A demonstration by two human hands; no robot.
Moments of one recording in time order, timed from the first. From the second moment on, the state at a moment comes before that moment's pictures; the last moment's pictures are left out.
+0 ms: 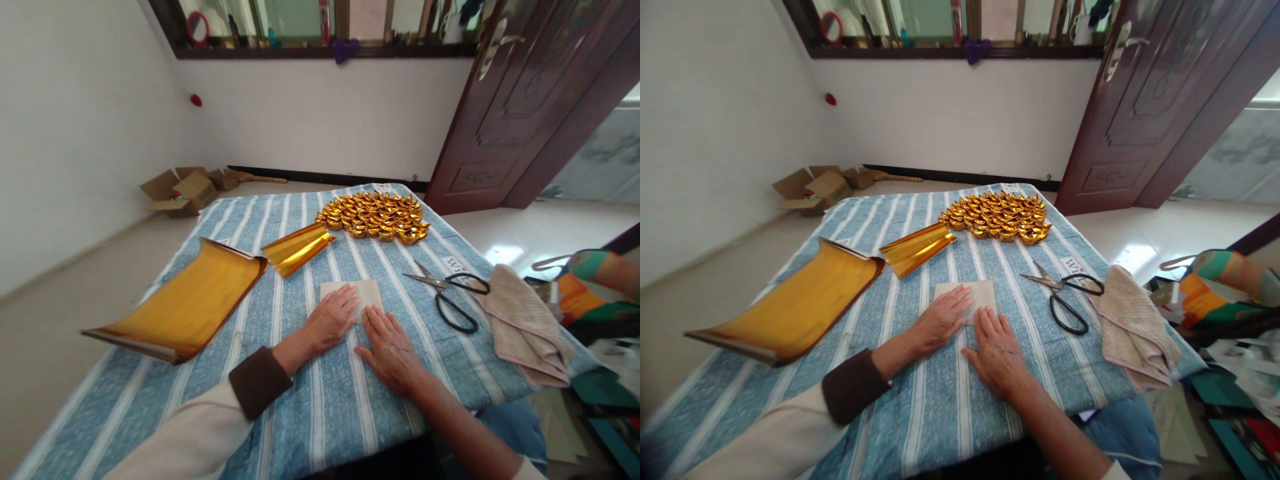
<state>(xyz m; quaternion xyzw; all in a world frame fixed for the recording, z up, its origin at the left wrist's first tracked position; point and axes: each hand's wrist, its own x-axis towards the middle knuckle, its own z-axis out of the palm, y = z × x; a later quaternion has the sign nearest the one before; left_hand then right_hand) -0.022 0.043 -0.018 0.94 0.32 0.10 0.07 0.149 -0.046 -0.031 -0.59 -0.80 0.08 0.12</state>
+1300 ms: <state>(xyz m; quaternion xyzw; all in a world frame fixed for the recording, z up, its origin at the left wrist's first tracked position) -0.028 0.056 -0.020 0.92 0.39 0.06 0.04 0.288 0.014 -0.001 -0.85 -0.52 0.06 0.10</state>
